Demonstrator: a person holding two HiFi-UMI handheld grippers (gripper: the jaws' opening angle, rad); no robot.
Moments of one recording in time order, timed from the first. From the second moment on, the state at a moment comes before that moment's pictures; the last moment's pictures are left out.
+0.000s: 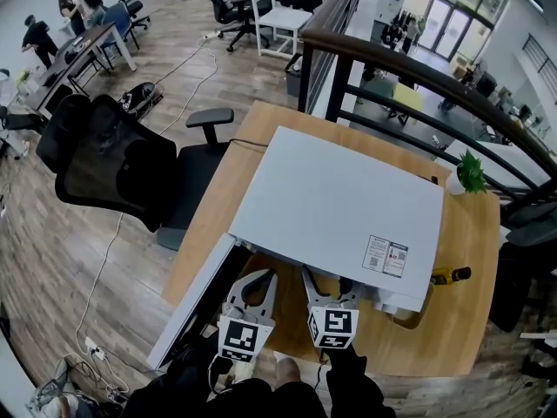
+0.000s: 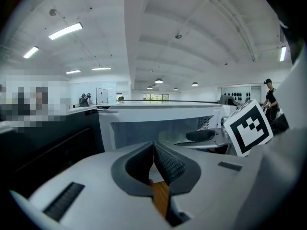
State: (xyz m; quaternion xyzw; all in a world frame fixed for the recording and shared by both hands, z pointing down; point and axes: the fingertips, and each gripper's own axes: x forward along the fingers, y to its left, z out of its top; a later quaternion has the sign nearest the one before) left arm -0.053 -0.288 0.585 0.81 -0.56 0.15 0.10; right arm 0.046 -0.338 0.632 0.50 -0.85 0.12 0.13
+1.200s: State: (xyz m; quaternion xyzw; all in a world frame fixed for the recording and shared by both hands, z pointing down) left arm -0.062 -0.302 0.595 0.78 -0.59 0.15 0.12; right arm 0.035 -0.377 0.654 0.48 -0.85 0.12 0.16
